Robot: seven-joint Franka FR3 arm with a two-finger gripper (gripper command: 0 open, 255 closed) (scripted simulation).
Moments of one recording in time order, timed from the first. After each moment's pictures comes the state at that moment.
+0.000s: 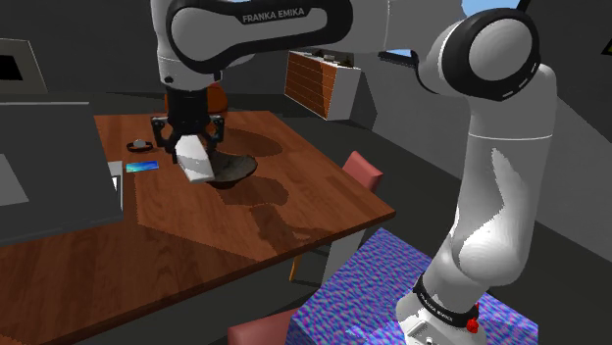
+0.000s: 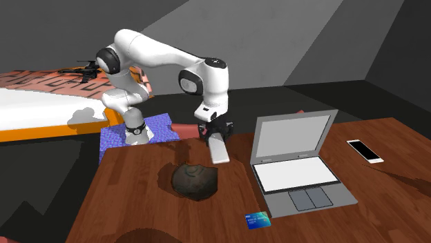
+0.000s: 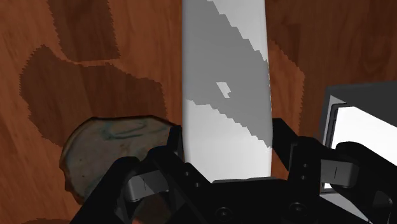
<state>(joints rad) 0.03 0.33 0.55 -1.57 -0.18 1.86 0.88</state>
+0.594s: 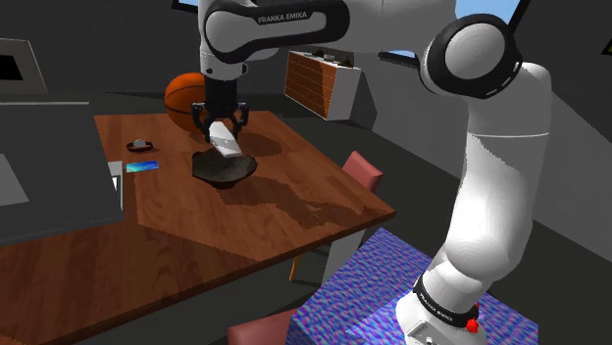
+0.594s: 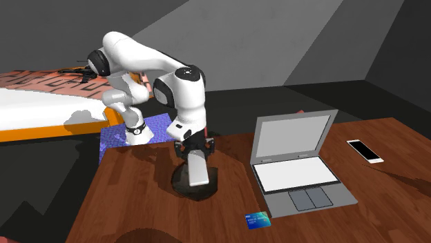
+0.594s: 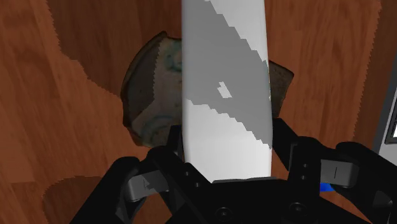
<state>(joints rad) -0.10 0.35 0.49 -1.52 -0.17 1.84 0.69</state>
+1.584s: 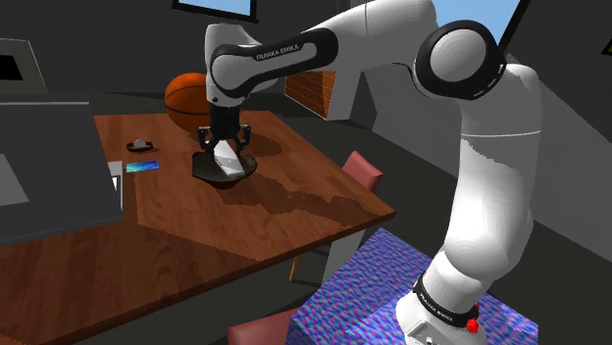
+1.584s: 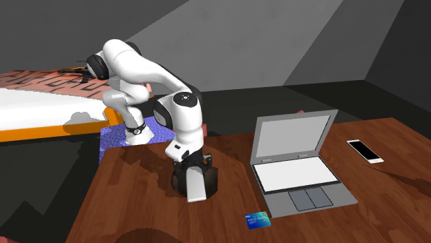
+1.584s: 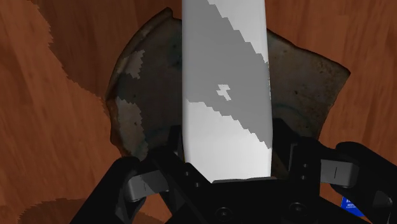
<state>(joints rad) -0.12 0.40 0.47 -1.62 -0.19 1.99 0.67</state>
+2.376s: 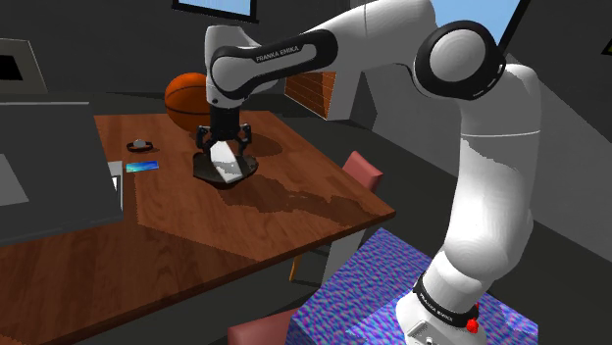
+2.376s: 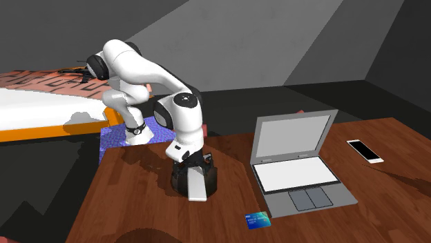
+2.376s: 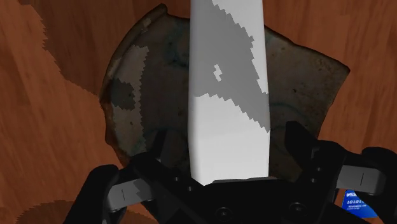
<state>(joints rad) -0.12 0.40 0.47 -1.63 -0.19 1.99 0.68</state>
